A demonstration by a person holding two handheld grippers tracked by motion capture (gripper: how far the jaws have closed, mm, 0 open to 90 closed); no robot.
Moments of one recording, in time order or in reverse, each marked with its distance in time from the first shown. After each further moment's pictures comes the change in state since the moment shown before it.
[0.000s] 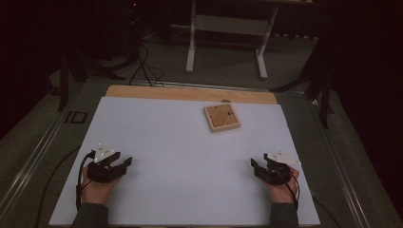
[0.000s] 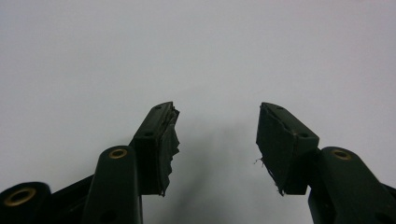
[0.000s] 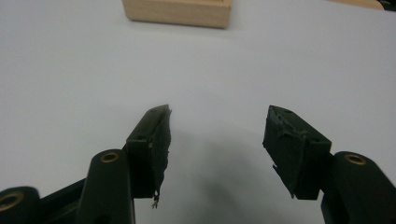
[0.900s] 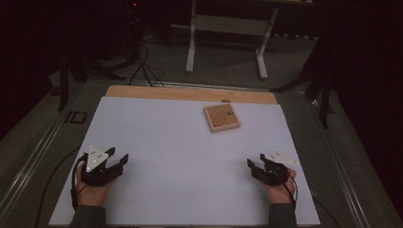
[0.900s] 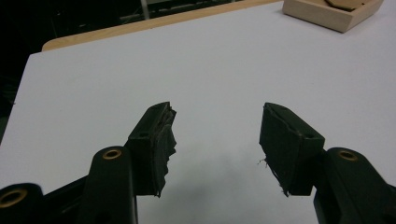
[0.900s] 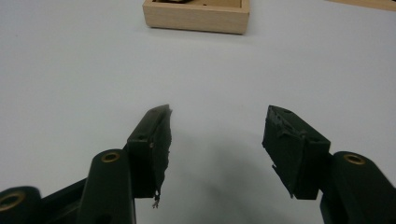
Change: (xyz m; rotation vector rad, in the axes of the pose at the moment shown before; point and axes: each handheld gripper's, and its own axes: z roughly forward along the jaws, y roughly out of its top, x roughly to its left) left arm -0.003 0.001 -0.021 -0.153 0.051 0.068; right arm 0.009 0.004 -0.001 -0.003 0.039 0.010
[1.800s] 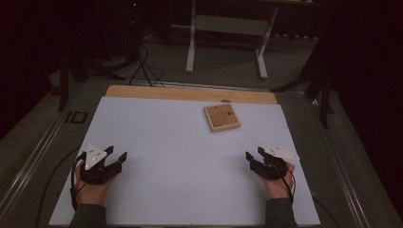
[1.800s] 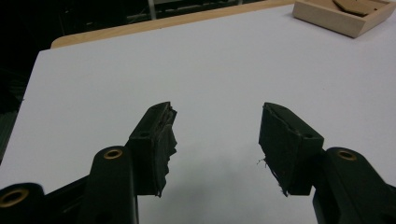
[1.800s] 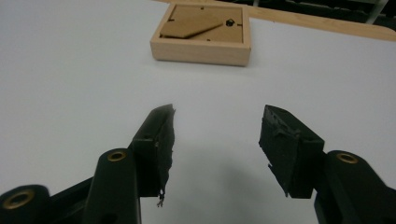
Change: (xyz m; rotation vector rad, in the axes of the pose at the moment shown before) left arm 0.005 0.000 0.002 -0.005 0.020 -0.028; right arm 0.003 0.022 0.001 -0.067 0.012 0.010
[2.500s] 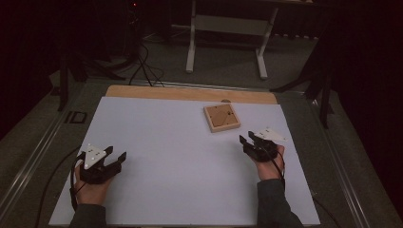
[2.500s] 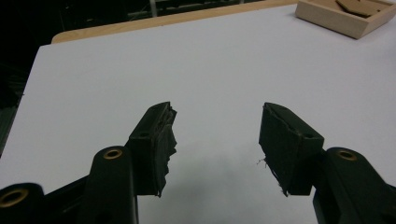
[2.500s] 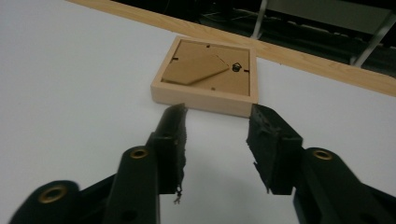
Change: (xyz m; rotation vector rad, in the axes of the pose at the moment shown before) left arm 0.002 -0.001 0.001 0.005 -0.002 -0.017; right arm 0.005 0.042 0.035 -0.028 -0.001 -0.080
